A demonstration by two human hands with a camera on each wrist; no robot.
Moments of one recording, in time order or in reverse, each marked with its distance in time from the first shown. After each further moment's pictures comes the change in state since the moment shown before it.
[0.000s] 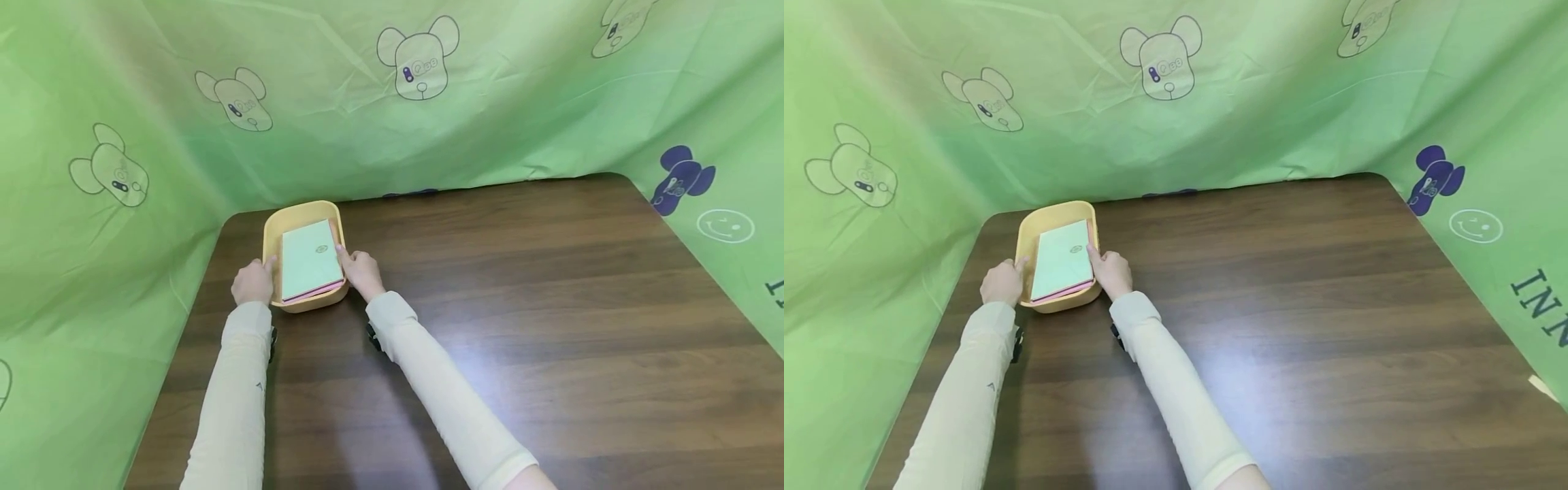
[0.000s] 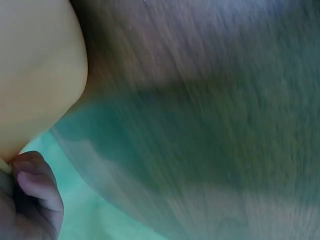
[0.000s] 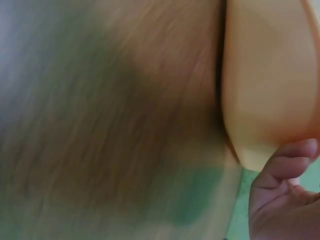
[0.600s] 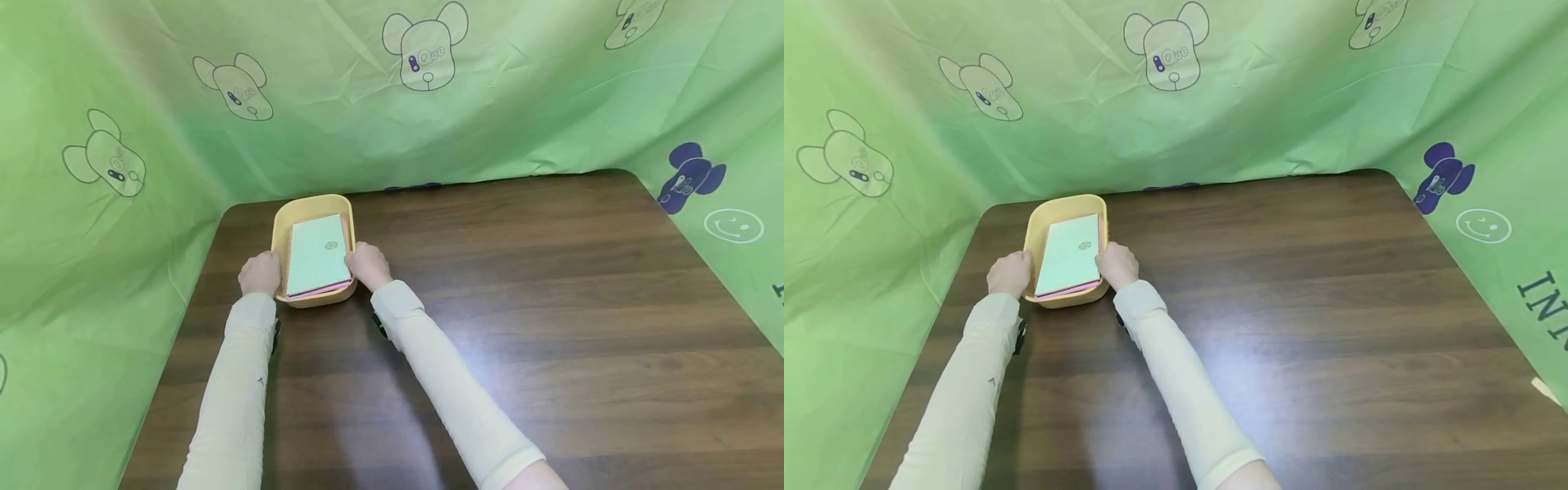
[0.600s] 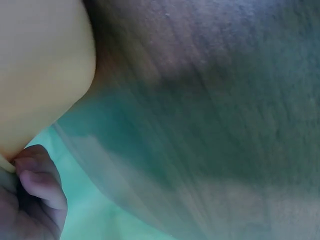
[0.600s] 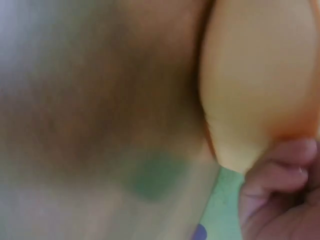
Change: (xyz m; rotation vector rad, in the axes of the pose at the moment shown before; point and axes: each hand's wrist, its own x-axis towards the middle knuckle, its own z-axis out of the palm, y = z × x) left_hand 0.003 0.012 0.003 0.075 -0.047 0.081; right_hand 0.006 -0.009 -0.017 -0.373 -0.107 0.014
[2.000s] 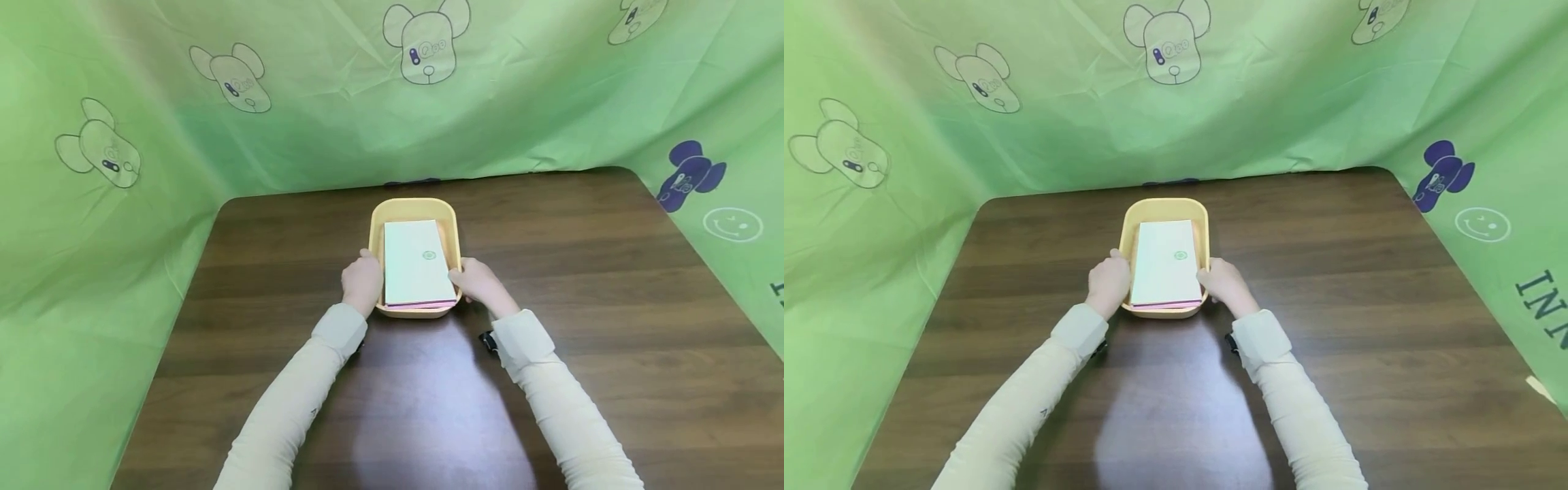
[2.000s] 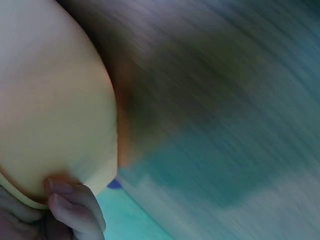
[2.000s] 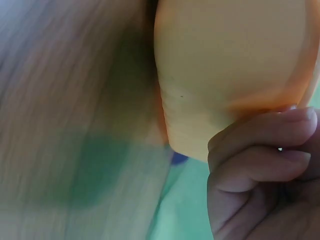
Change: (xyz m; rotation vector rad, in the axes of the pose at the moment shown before) left_hand -0.077 0.156 0.062 0.131 0.124 0.281; right_hand -0.067 0.139 -0.106 -0.002 -0.076 0.034
